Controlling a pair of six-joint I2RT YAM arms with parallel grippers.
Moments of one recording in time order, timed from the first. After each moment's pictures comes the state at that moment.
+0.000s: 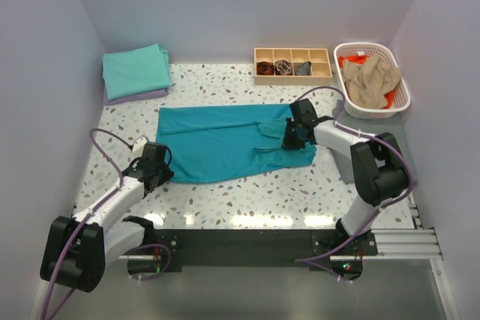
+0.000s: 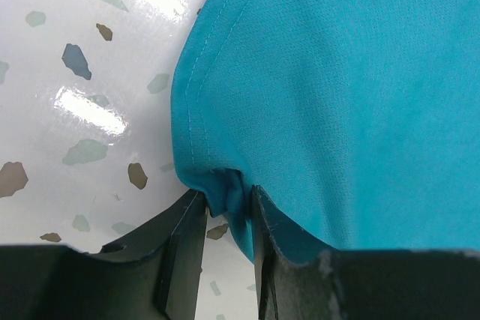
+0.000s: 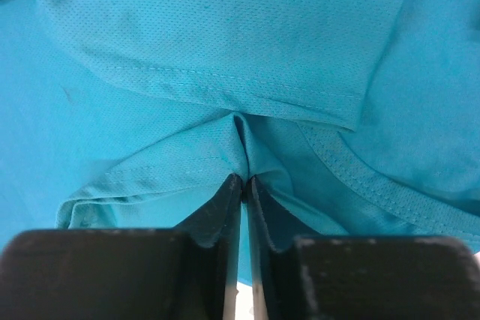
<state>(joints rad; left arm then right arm) -0.23 1.05 0.39 -0.35 -0.31 -0.81 0.37 1.71 1.01 -0.33 -0.03 0.56</state>
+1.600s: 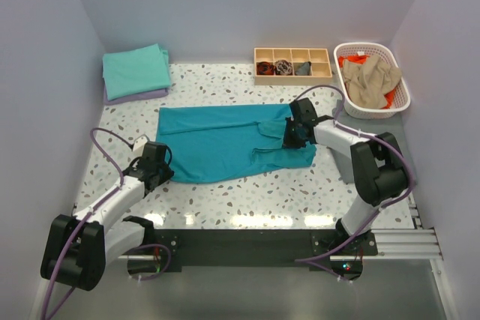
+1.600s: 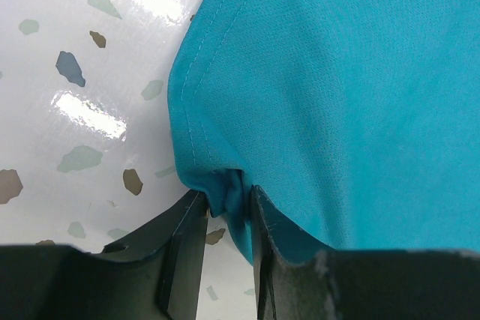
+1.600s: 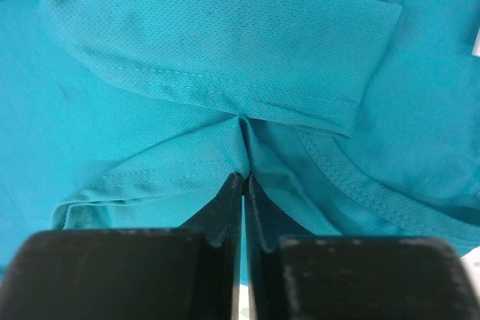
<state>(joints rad) -0.23 1.06 0.39 -0.33 -0.31 -0.80 0.37 1.72 1.01 -0.34 -0.02 0.53</state>
